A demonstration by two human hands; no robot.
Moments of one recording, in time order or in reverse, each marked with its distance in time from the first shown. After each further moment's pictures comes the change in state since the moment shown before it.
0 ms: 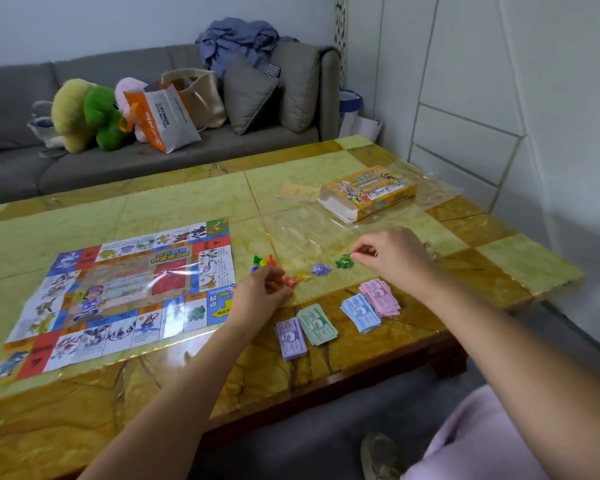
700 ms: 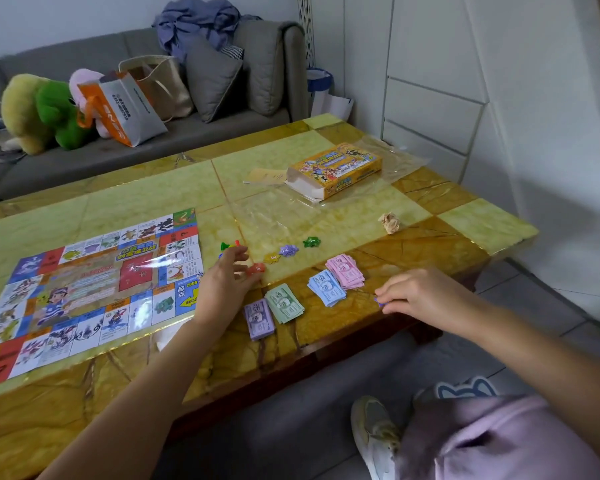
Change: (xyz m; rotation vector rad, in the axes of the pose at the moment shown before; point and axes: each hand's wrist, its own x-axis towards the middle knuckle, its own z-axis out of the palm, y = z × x) left_hand -0.012 0.008 0.004 0.046 0.079 0.110; right_hand -0.118 0.058 -0.009 -0.005 -0.199 -0.185
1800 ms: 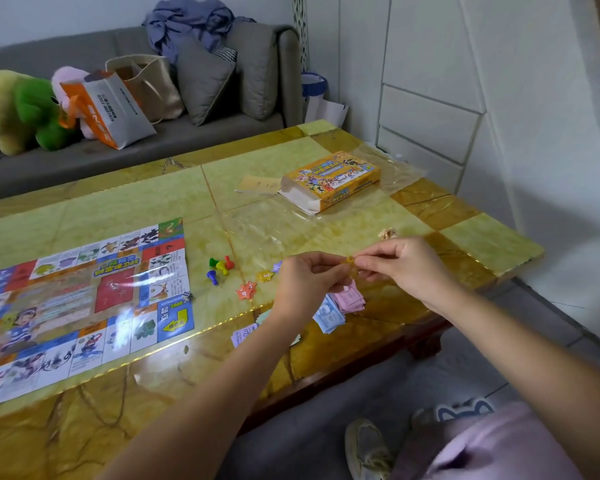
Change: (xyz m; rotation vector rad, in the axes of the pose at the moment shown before) left_hand 0.010 0.116 0.052 -0.793 -0.323 -0.260; right_hand 0.070 -0.001 -0.016 0.969 0.293 0.554
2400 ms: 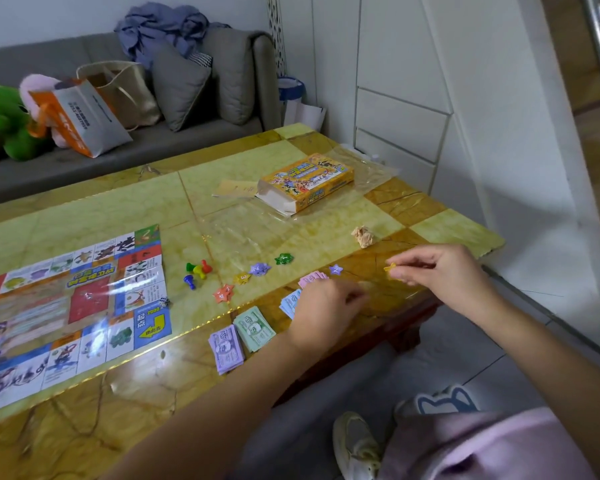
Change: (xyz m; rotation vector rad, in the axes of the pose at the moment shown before) left_hand -0.013 -0.029 0.050 0.835 -0.146 0.483; right_hand -0.051 0.007 -0.068 -0.281 0.141 -0.115
